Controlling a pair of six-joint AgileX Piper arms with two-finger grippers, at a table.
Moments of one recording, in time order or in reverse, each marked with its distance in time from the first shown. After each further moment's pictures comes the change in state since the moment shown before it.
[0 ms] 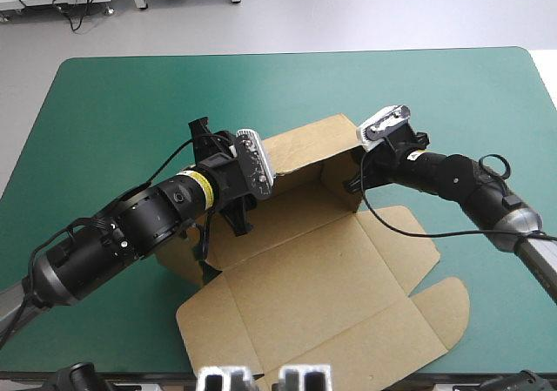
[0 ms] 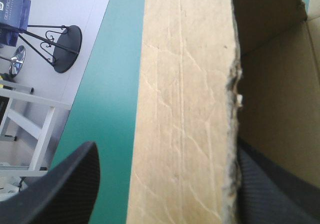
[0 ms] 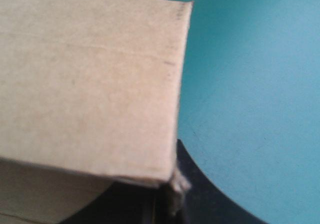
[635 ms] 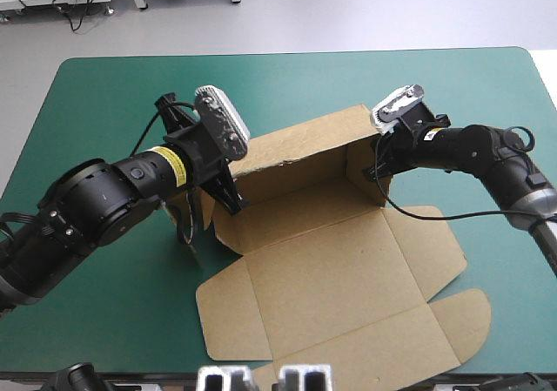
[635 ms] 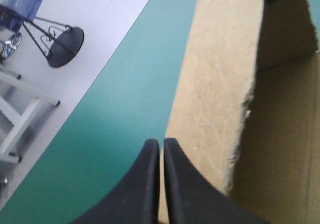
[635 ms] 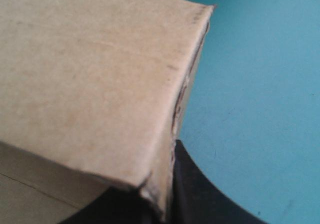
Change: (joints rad) left arm 0.037 -0.030 -0.219 -0.121 0.162 -0.087; right arm -0.075 0.007 -0.210 -0.238 0.312 0.131
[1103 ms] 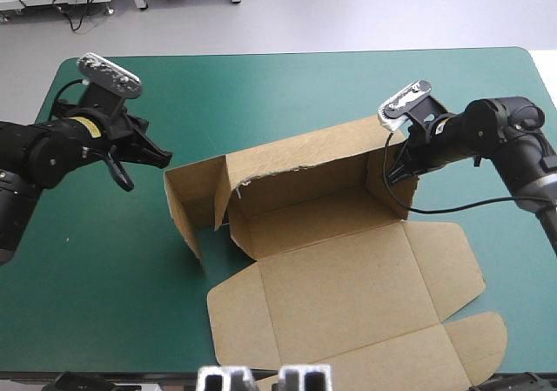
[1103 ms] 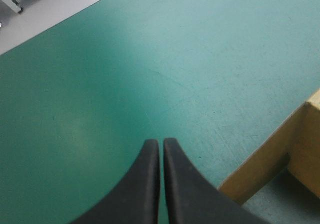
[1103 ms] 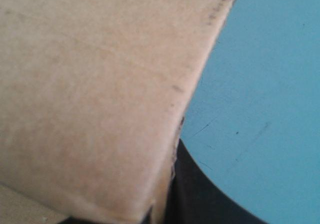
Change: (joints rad) left arm 0.595 0.000 -0.011 -0.339 0.134 0.080; right arm 0.000 0.037 -0.195 -0.259 0.378 0.174
